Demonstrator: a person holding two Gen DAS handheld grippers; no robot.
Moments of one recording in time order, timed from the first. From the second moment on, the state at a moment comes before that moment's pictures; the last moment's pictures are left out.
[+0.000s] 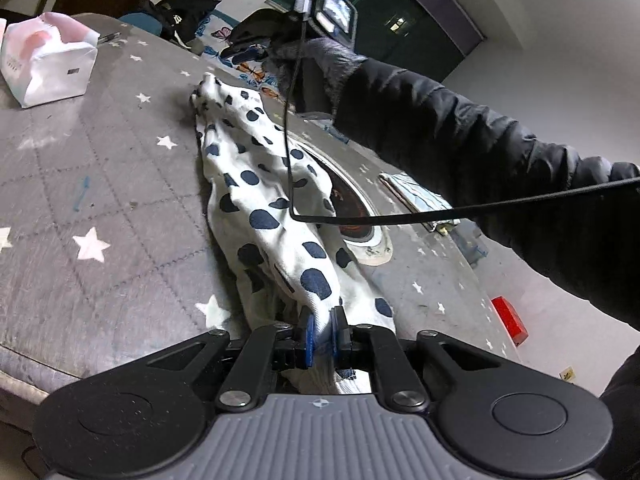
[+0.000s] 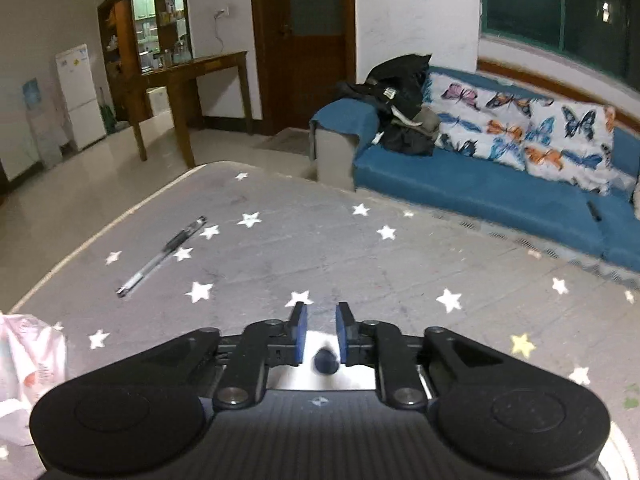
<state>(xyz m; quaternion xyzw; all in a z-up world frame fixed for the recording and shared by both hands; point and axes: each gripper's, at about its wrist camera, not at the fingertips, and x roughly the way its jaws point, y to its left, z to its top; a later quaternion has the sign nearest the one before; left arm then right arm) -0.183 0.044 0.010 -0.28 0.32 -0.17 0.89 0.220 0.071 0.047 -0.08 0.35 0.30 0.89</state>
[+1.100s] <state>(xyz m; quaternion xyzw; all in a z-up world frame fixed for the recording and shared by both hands) -0.181 0.032 0.021 -0.29 0.35 -0.14 0.88 0.031 -0.123 0.061 -0.22 0.36 0.41 0.81</state>
